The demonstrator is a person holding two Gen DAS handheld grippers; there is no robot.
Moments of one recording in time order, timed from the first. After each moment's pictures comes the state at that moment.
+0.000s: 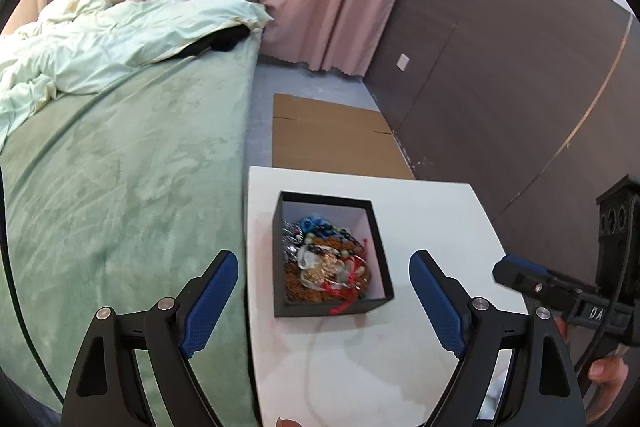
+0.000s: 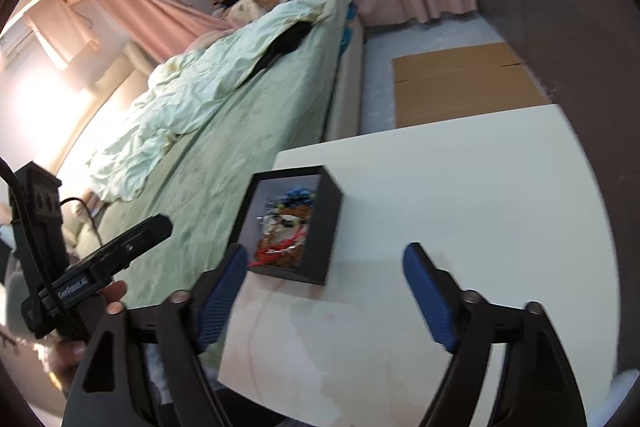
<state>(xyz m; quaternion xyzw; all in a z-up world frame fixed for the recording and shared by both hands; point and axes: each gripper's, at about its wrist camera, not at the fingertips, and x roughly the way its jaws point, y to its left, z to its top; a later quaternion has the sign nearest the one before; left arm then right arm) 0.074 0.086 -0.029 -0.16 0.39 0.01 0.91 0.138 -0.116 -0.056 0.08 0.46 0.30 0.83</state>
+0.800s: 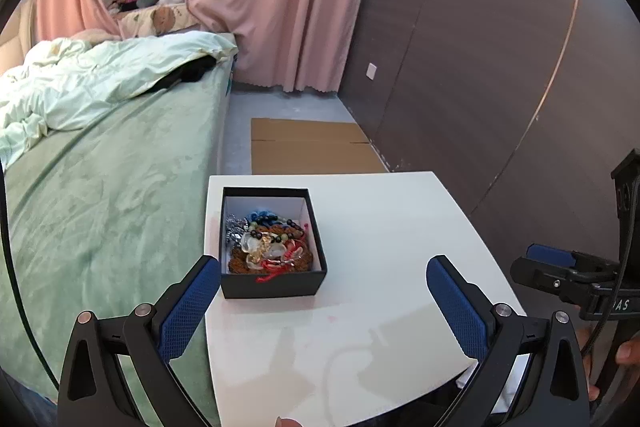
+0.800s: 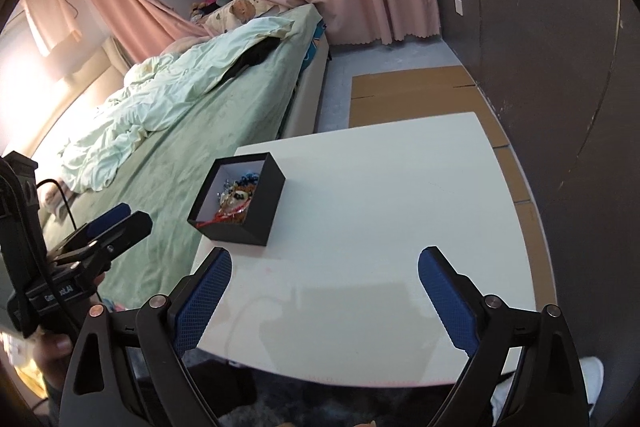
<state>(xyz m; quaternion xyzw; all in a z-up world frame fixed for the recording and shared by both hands) 0.038 0.016 -0.018 -0.11 0.35 -0.01 0.93 0.090 -0.183 -0.036 0.04 0.44 0.25 0.86</state>
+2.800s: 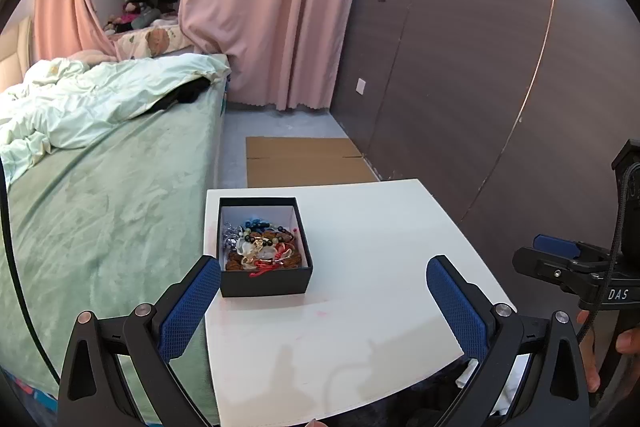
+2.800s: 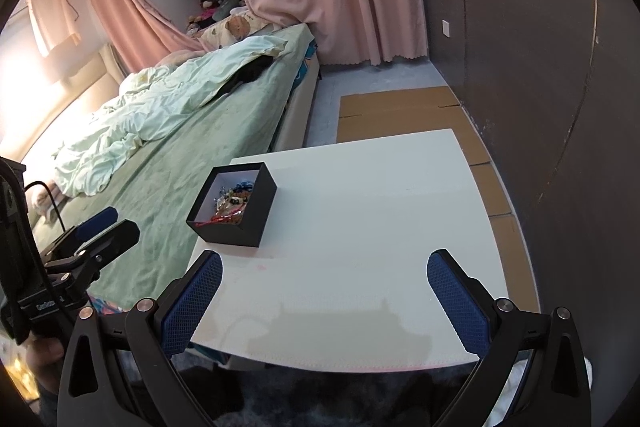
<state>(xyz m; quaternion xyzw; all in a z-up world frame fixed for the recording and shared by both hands) 0.010 0.002 -0.007 -0.09 0.31 -0.01 0.95 0.061 -0.197 -0.015 0.03 0.40 0.23 0.89</state>
